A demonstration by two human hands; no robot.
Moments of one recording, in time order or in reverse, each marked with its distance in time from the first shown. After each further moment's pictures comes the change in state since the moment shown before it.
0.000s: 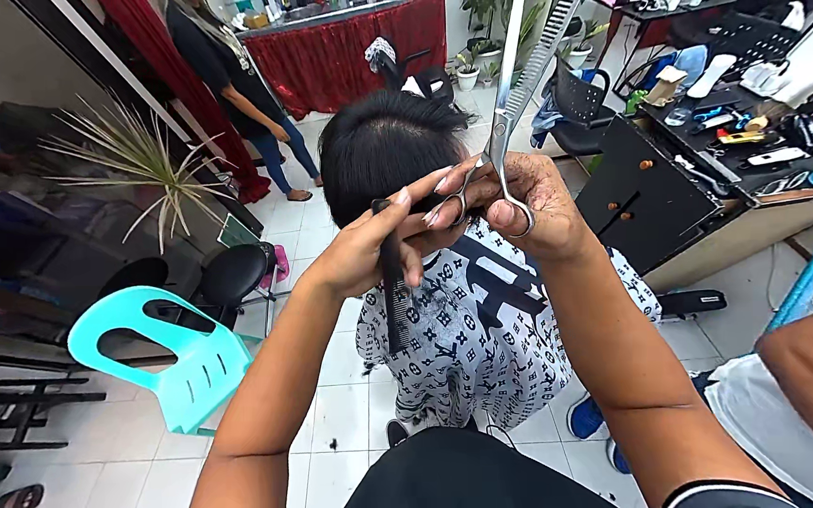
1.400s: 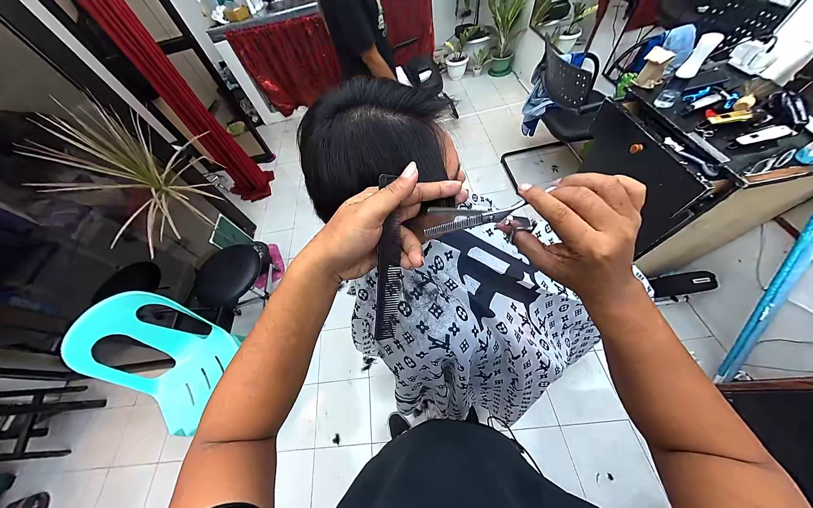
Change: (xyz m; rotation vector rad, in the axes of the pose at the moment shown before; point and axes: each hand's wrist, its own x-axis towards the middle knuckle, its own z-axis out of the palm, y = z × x) left_hand 0.023 0.008 0.005 0.048 0.048 -0.160; right_hand -0.105 -0.018 -0.012 -1.688 0.338 -0.132
